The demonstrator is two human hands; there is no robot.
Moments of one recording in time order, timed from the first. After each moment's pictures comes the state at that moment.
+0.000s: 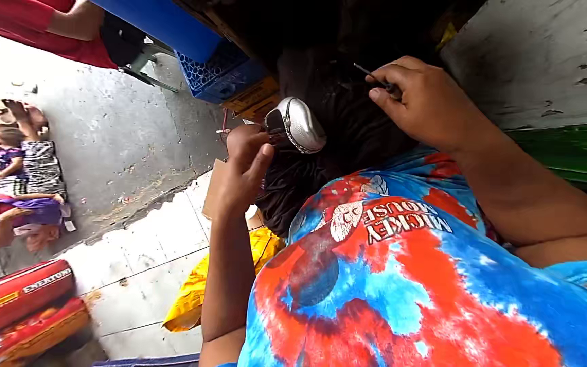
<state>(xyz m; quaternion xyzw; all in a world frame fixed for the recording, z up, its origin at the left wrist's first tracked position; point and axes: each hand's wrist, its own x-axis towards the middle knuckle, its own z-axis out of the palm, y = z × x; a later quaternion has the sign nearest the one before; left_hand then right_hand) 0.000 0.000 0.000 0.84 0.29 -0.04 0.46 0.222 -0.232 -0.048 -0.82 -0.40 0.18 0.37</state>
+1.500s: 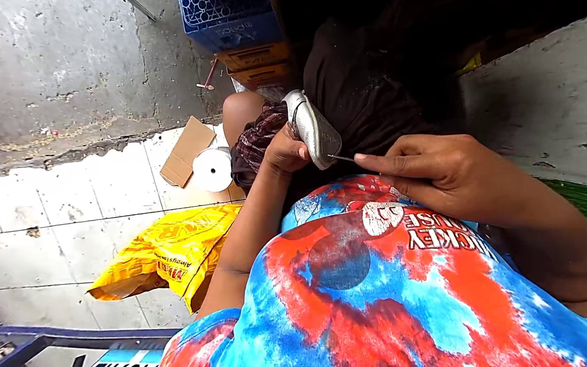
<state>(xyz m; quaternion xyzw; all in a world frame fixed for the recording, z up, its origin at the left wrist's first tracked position) 0.025 -0.007 -0.118 0.37 -0.08 0.08 0.92 0.186 -0.234 -0.009 -0.63 -0.61 0.28 0.39</state>
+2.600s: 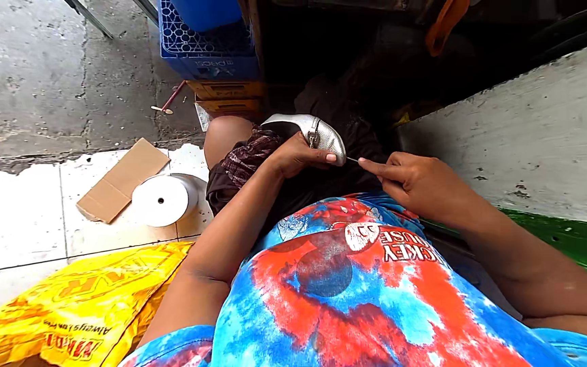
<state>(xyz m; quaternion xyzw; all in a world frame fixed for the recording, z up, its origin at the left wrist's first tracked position) 0.073 -0.011 -0.106 0.46 0.15 -0.07 0.87 0.189 -0.239 0.003 -0.80 -0.56 0.19 0.14</state>
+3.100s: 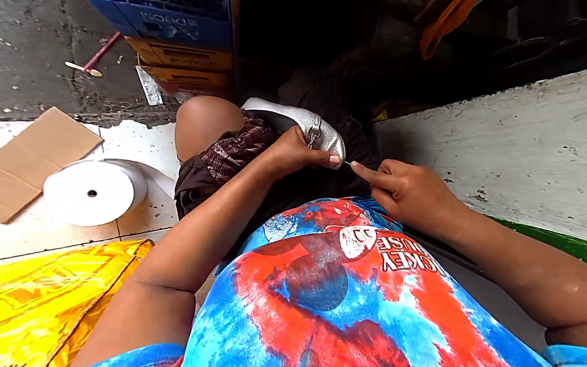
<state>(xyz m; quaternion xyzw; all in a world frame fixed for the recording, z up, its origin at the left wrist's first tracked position) 0.082 -0.009 -0.101 0.53 0.16 -0.08 0.83 0.181 -0.217 0.008 -0.80 -0.57 0.19 0.06</state>
